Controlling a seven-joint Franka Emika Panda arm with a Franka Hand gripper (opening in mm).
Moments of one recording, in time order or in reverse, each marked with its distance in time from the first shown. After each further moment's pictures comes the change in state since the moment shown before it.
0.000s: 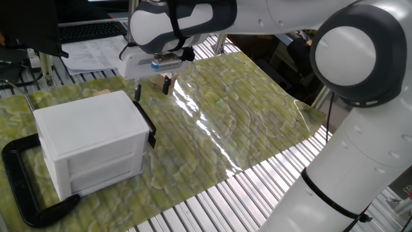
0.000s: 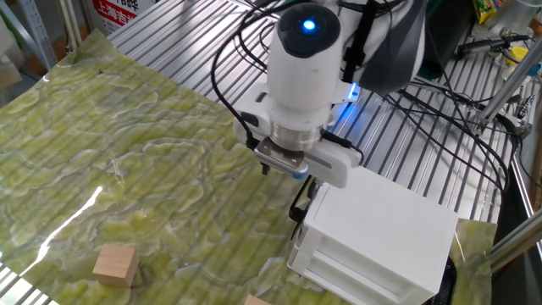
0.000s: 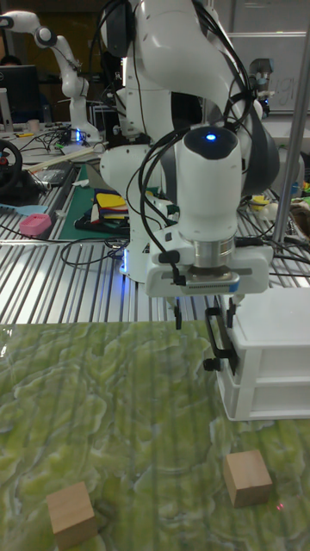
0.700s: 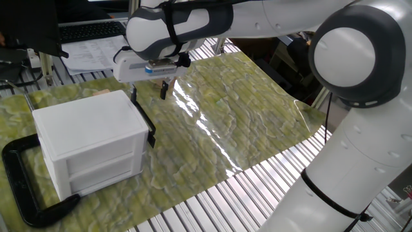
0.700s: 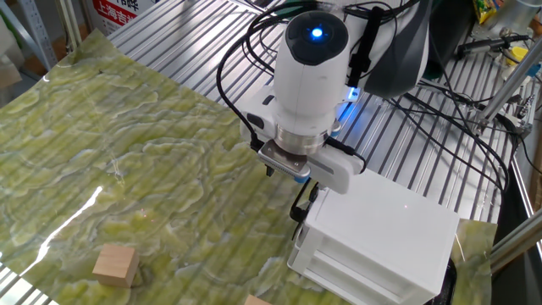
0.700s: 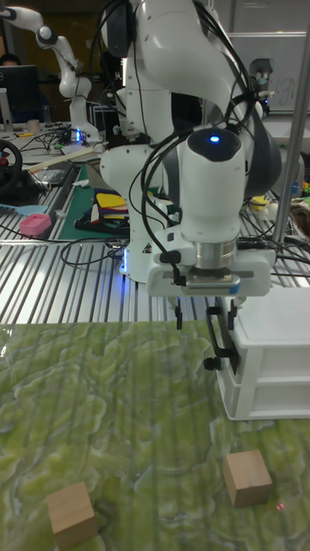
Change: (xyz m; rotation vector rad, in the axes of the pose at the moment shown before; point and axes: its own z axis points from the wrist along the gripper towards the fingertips) arm 0.001 0.006 0.005 0.006 0.002 0.066
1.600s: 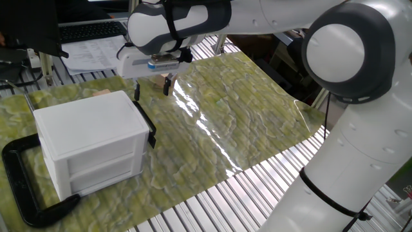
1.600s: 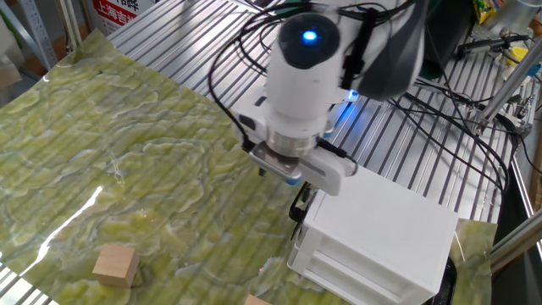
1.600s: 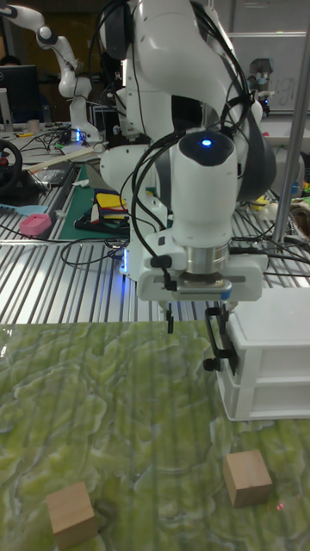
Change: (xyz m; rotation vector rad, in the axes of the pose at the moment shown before) arm -0.011 -0.014 -0.001 0.016 0.008 -0.006
